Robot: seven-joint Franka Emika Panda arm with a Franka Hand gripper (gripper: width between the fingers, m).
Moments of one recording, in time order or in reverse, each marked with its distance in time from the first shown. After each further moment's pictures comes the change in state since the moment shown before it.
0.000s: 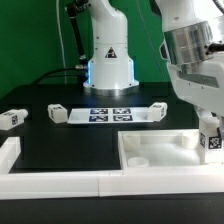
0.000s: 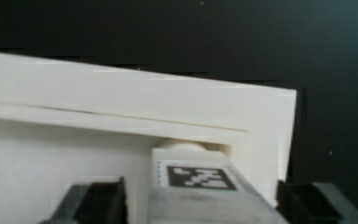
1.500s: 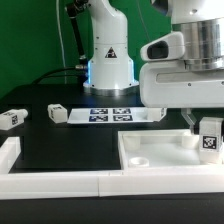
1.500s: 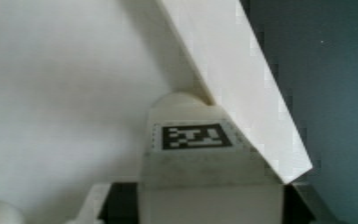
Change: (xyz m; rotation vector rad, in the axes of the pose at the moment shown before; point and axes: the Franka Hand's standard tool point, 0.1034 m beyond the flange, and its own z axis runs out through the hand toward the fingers) arm 0.010 0.000 -0.004 -0.111 0.051 -0.794
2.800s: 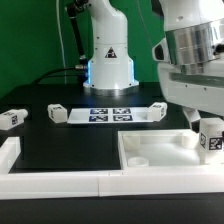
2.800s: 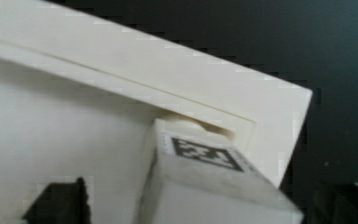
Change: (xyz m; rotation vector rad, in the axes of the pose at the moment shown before) arm -0.002 -0.004 0.004 0.039 -0.030 0.494
